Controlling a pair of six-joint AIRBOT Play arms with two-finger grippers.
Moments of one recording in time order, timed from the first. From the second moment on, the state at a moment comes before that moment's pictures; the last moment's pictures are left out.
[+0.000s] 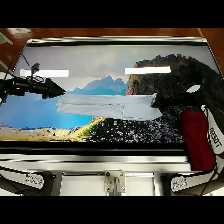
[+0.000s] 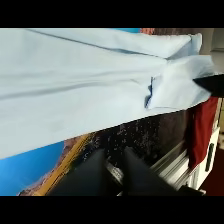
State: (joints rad) left arm 0.23 -1.67 1.43 0.58 -1.40 -1.15; right arm -0.19 -1.65 1.22 -0.83 1.15 1.26
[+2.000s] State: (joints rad) left arm 0.16 -1.16 1.42 0.15 -1.12 -1.02; right arm 0.51 -1.52 1.29 -0.80 0.77 1.58
